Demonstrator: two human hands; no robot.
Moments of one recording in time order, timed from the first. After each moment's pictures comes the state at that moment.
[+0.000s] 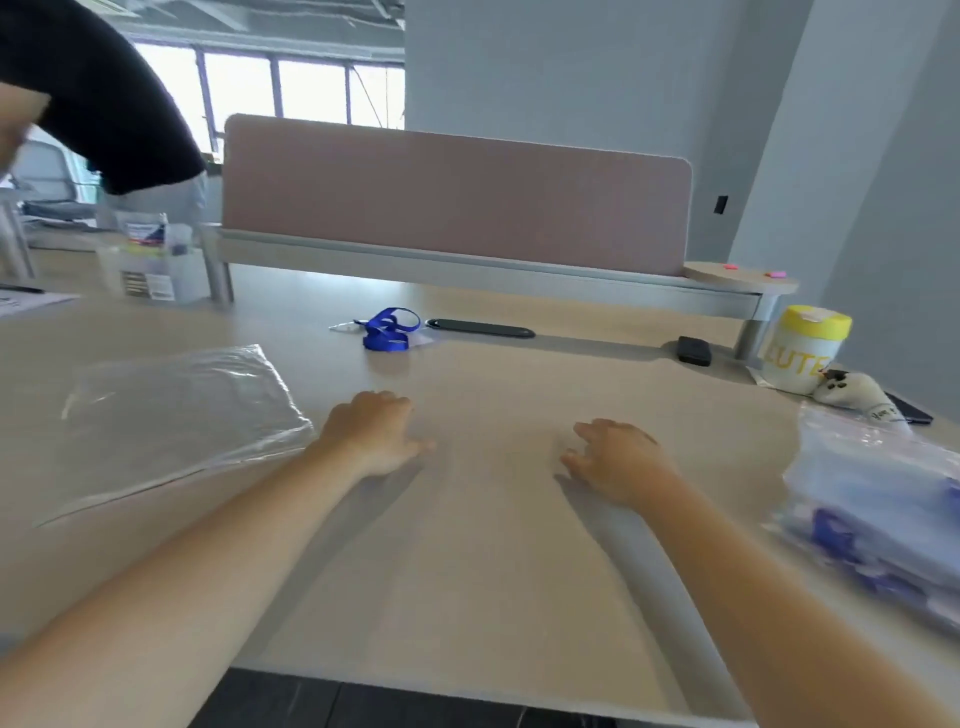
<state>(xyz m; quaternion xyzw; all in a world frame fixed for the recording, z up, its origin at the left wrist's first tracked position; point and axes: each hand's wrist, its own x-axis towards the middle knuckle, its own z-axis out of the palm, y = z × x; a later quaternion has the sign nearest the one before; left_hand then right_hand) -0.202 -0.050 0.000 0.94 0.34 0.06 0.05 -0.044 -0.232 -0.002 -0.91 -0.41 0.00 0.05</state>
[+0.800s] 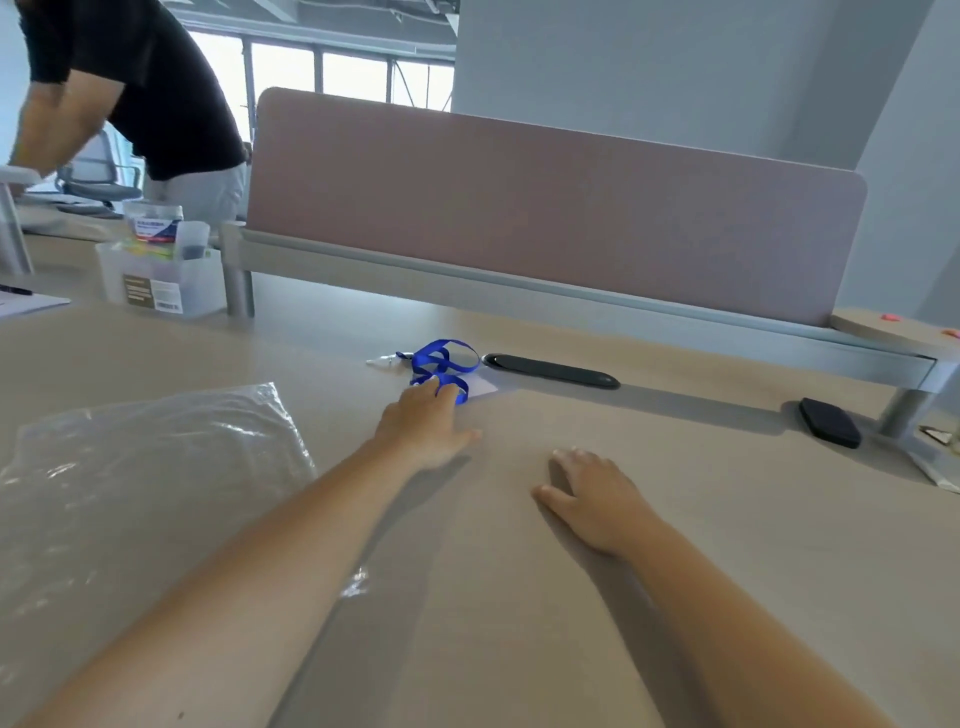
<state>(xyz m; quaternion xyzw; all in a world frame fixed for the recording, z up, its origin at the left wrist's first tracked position) -0.116 0.107 -0.012 0.93 0.33 0.12 0.10 -0.007 -0.050 -0.030 -0.88 -0.46 0.02 0.09</state>
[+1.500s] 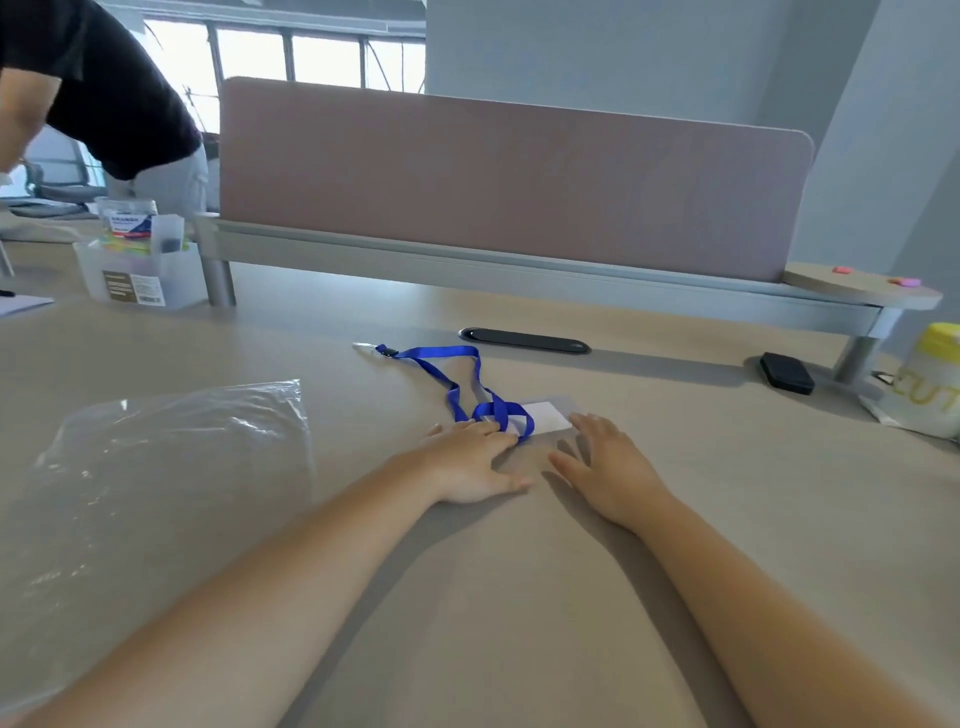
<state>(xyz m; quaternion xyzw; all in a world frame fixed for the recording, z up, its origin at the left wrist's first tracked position) -0.124 0.021 -0.013 0.98 0.19 -0.03 0.10 -0.014 -0.102 -0.021 -0.88 -0.43 0.04 0.20</state>
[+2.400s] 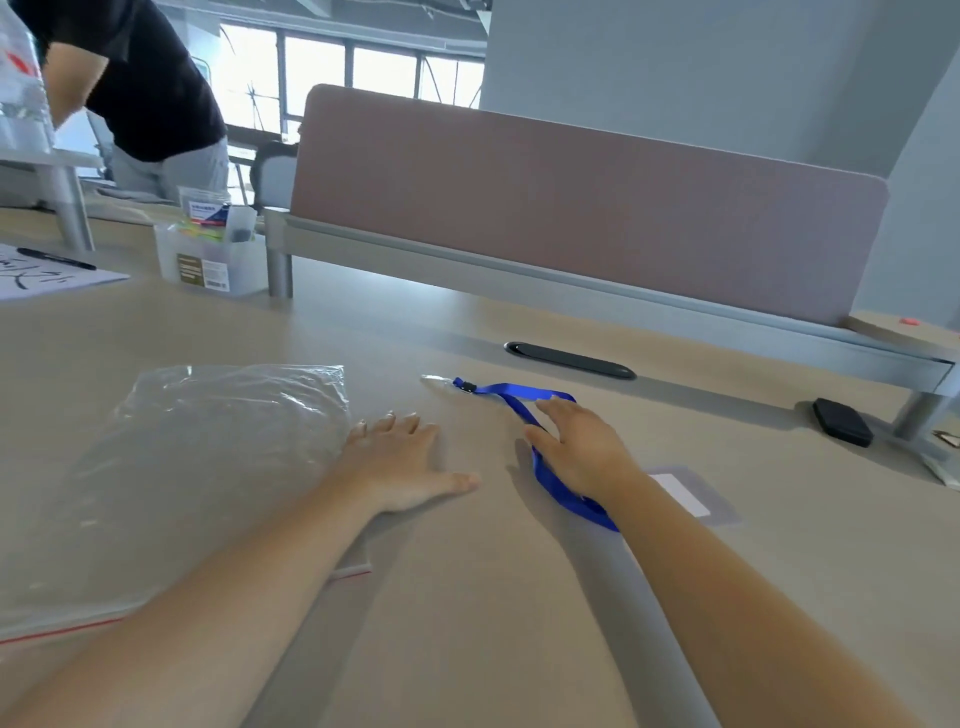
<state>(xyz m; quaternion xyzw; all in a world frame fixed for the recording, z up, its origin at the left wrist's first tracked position) -0.196 0.067 -0.028 0.92 0.37 0.03 0.10 -0.046 -0.041 0.002 -0.86 -0.49 0.00 0.16</state>
